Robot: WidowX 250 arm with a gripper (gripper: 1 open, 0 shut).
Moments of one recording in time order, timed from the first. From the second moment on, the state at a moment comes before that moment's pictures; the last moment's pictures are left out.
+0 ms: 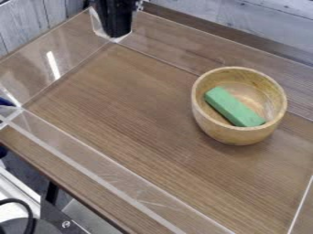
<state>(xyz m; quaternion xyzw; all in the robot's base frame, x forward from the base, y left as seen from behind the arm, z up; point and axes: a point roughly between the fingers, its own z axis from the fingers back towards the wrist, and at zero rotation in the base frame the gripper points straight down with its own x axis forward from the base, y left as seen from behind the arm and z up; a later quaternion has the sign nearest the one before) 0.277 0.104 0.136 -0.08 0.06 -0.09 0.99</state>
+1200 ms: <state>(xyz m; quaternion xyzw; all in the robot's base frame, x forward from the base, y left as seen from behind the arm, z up) 0.258 0.069 0.070 -0.06 0.15 -0.13 0.98</state>
